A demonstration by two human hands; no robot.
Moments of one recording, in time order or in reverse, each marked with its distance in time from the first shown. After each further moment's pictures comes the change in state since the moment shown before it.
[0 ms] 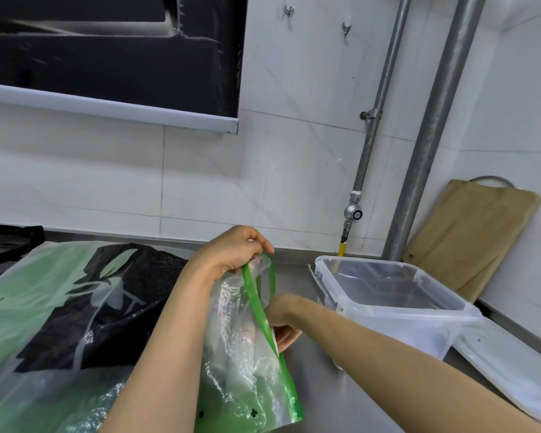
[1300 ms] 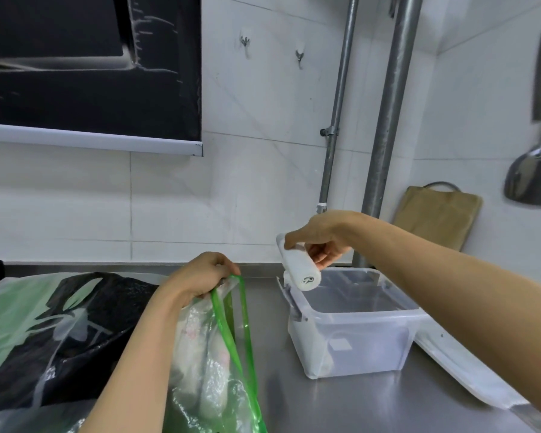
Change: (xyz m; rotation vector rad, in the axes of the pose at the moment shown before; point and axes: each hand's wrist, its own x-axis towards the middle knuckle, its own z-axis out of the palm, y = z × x) left_hand 0.002 -0.004 0.008 0.077 0.008 -0.021; right_hand -0.109 0.011 -0.148 0.139 0.309 -0.130
